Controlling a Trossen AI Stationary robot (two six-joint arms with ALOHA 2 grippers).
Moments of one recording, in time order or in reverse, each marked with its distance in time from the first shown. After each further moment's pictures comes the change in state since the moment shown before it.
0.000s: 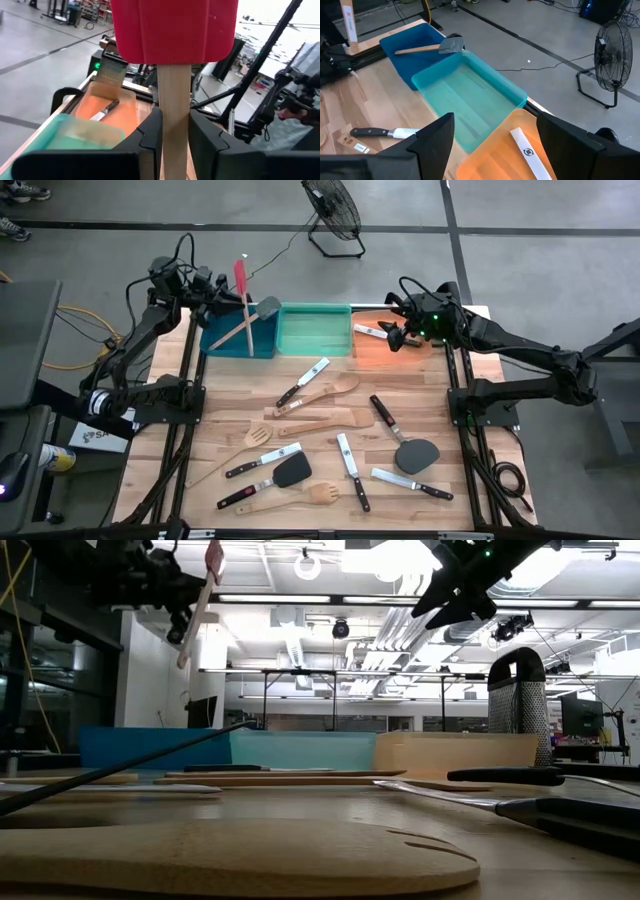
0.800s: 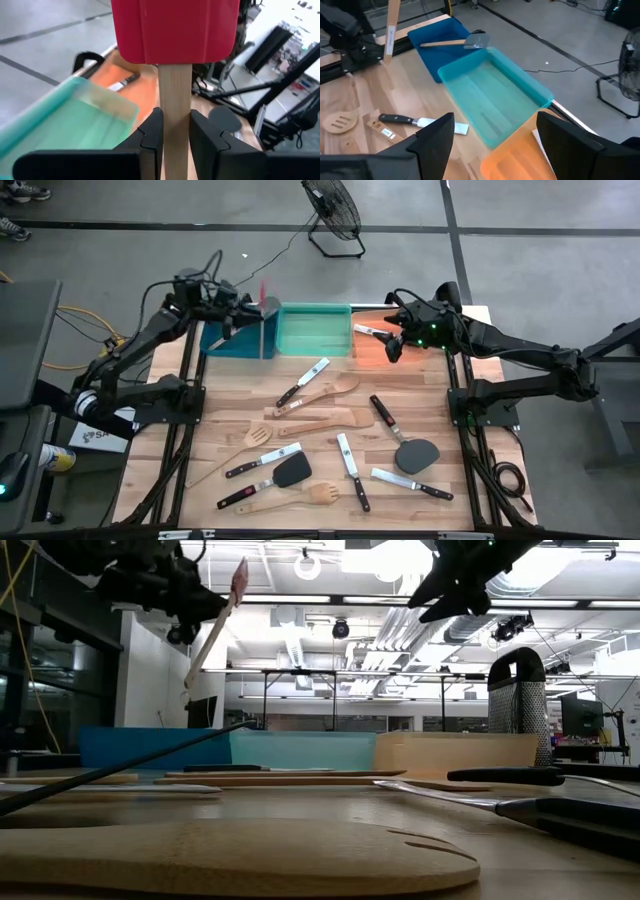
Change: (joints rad) left arm -0.248 -0.055 0.000 -0.331 -0.416 0.133; right arm 0.100 0.000 0.000 -0.001 -0.003 0.000
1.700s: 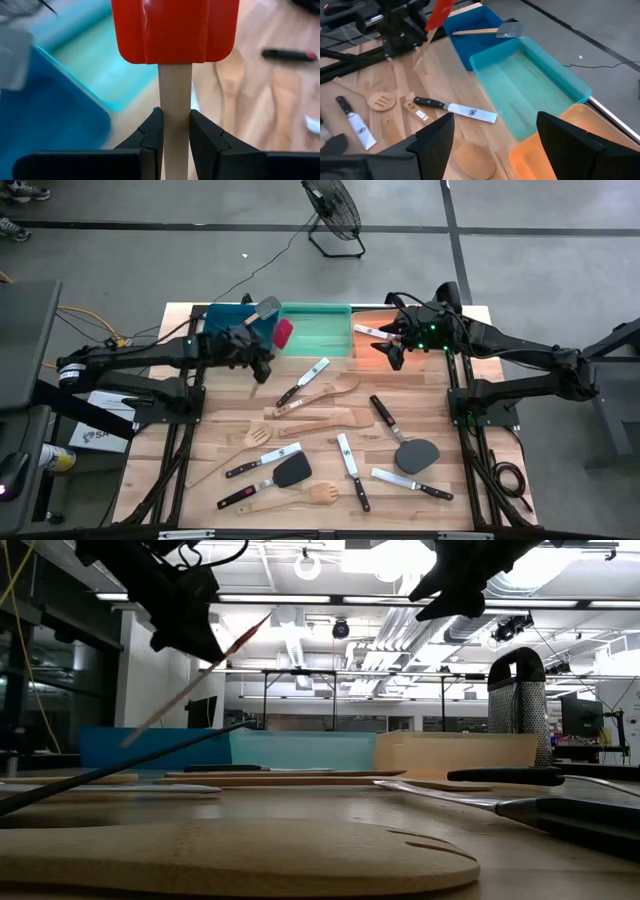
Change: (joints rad) left arm -0.771 0.002 0.000 -0.391 -1.180 -0.178; right arm 0.005 0.000 0.000 -0.022 -0.165 -0.005
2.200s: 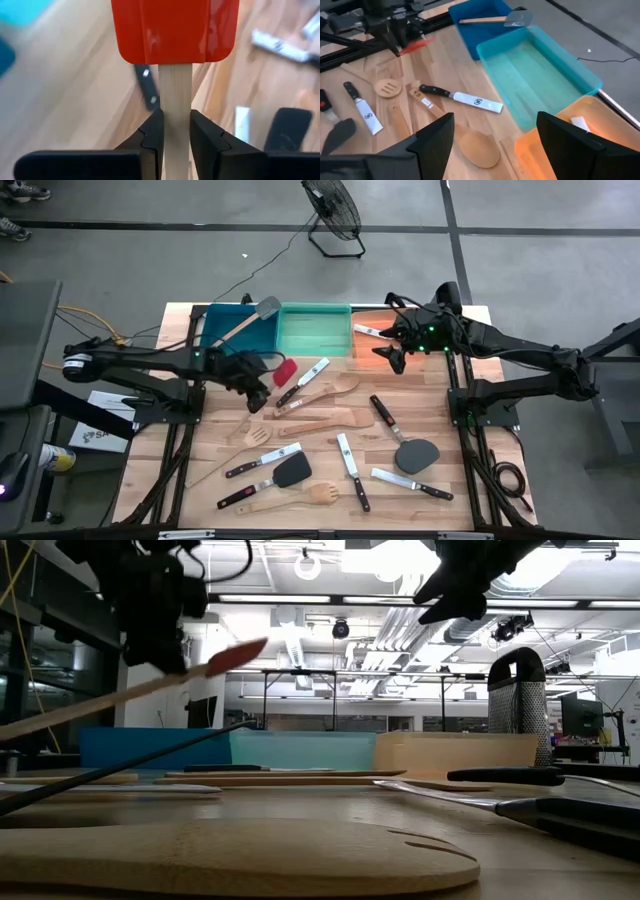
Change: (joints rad) left arm -0.218 0.048 -0.001 -0.173 0.205 -0.186; right arm 0.009 0.000 0.000 -0.039 -0.039 -0.018
